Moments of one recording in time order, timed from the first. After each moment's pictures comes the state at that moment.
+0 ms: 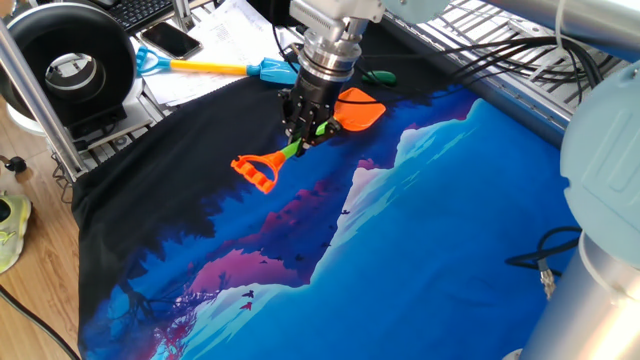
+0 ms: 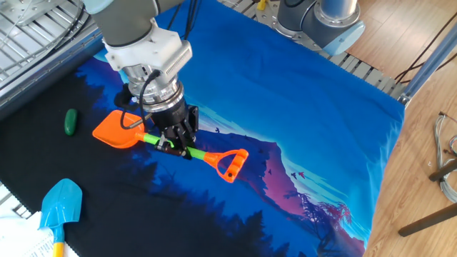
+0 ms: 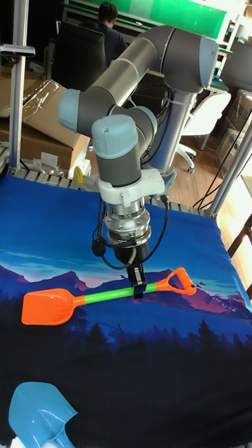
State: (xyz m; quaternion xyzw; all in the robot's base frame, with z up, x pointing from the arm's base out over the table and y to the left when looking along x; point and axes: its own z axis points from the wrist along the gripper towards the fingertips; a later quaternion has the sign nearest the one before) arm 0.565 0.068 0.073 -0.76 0.63 0.11 0.15
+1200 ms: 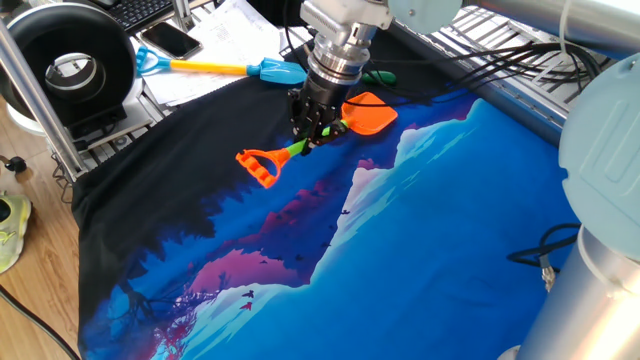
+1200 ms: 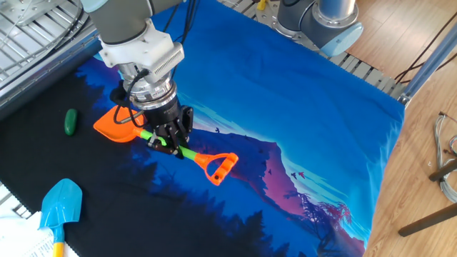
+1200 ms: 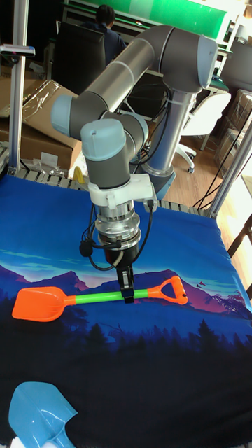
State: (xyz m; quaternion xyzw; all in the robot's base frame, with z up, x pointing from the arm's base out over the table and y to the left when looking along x) arm 0.574 0.052 0.061 -0.71 0.67 0.10 0.16
